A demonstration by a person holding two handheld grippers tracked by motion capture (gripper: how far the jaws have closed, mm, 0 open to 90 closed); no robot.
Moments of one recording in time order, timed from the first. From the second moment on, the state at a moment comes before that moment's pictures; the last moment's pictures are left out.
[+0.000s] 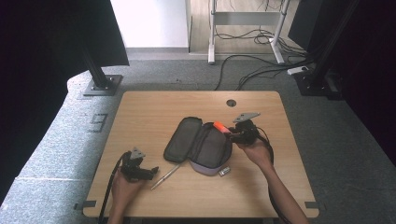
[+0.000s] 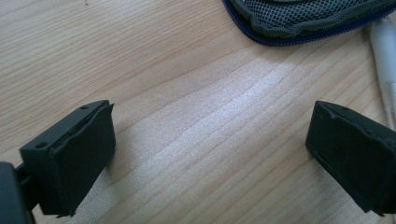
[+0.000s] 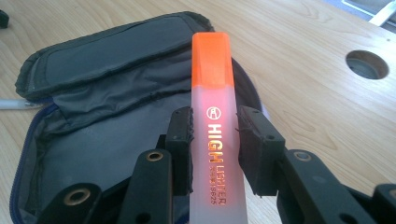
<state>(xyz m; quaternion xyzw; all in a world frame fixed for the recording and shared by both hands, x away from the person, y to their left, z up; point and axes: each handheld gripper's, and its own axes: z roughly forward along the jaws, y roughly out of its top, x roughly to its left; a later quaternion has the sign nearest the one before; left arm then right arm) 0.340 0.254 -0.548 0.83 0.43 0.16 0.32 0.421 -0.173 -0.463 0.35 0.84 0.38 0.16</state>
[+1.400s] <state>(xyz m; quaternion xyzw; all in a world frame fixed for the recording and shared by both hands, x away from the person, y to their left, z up) 0.339 0.254 -0.548 0.83 0.43 0.16 0.32 0.421 -0.123 -0.508 0.32 0.87 0.36 0.14</state>
